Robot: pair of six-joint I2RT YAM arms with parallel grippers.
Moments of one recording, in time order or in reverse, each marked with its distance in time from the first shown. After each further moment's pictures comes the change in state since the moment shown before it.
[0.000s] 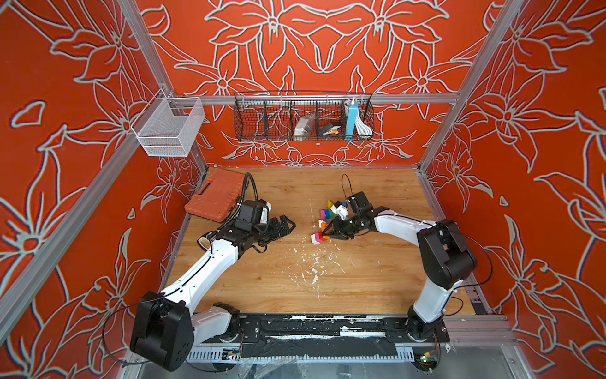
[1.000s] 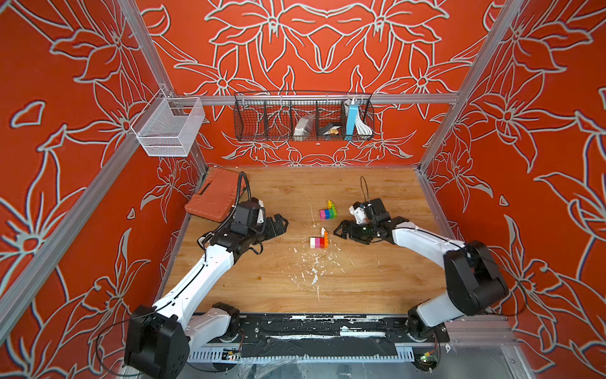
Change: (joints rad) left arm 0.006 -0.124 -0.010 -0.009 -0.264 0.043; right arm -0.056 -0.328 -0.154 -0.060 0.433 -0.103
